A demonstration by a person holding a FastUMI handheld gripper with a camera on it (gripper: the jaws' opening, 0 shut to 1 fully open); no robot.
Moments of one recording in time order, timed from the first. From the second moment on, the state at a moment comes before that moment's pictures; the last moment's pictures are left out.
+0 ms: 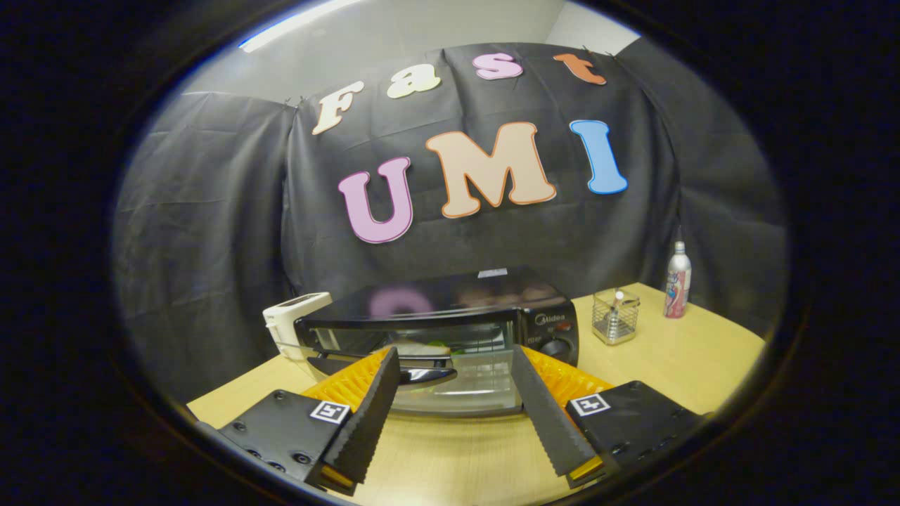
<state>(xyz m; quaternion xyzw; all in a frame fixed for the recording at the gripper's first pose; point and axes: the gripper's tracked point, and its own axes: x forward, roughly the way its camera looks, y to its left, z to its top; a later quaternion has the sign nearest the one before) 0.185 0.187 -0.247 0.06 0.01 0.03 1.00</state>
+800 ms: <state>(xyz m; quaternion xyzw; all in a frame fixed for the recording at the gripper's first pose) 0.227 0.179 -0.212 0.00 0.00 0.02 1.00</state>
